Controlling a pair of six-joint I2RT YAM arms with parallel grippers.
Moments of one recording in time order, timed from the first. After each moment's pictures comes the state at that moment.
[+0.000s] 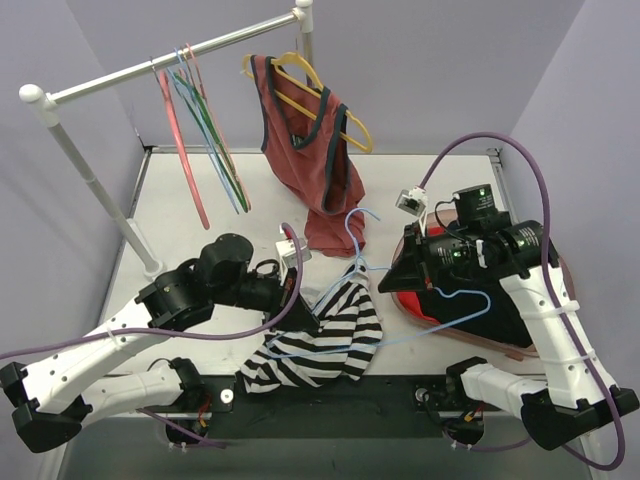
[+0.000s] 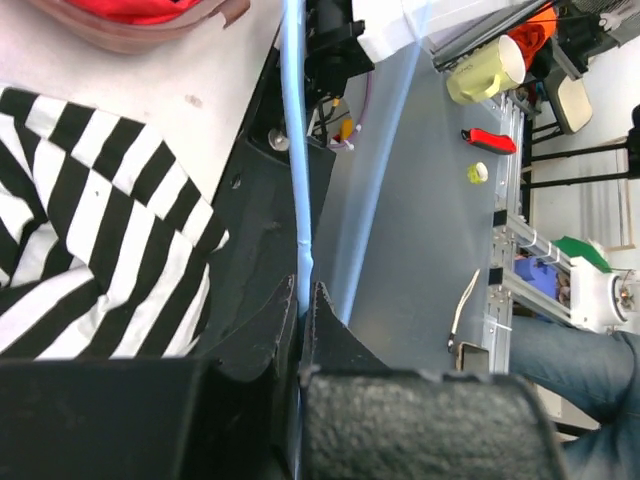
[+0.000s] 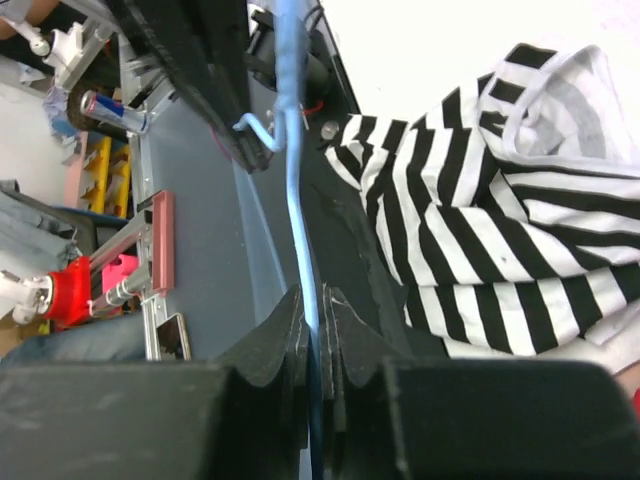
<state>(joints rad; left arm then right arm) -0.97 0.95 1.05 -0.54 0.58 -0.43 0.35 1.10 1.37 -1.19 -1.03 -0.17</state>
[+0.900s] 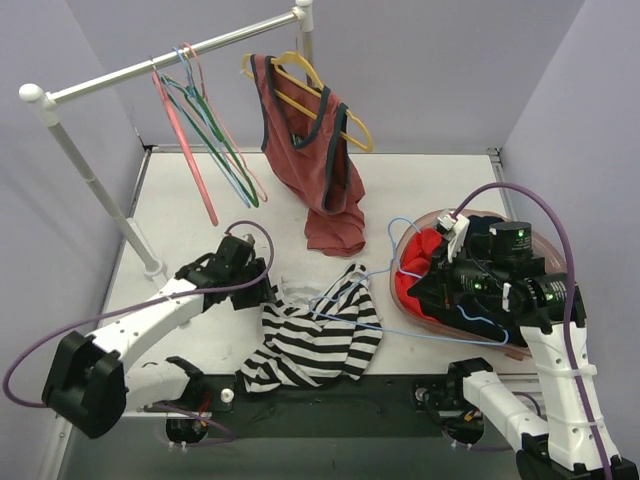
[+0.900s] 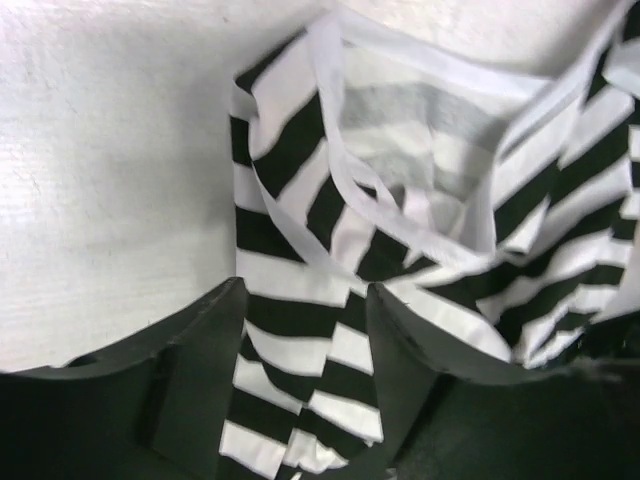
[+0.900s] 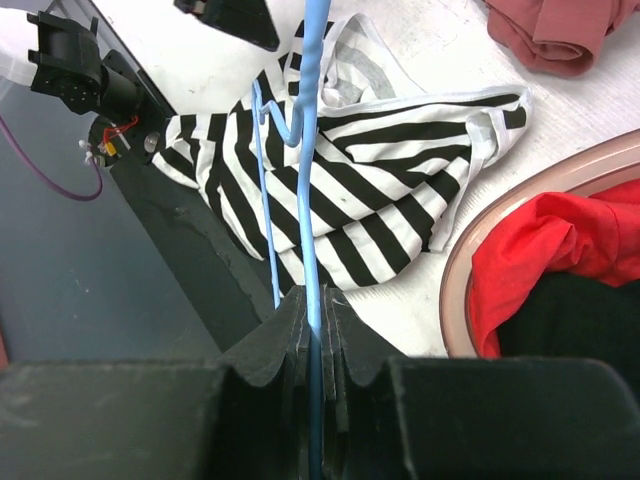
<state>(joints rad) -0.55 1.11 0.70 -0.58 0.08 -0.74 0.18 0.82 1.18 -1.16 -0.75 -0.21</state>
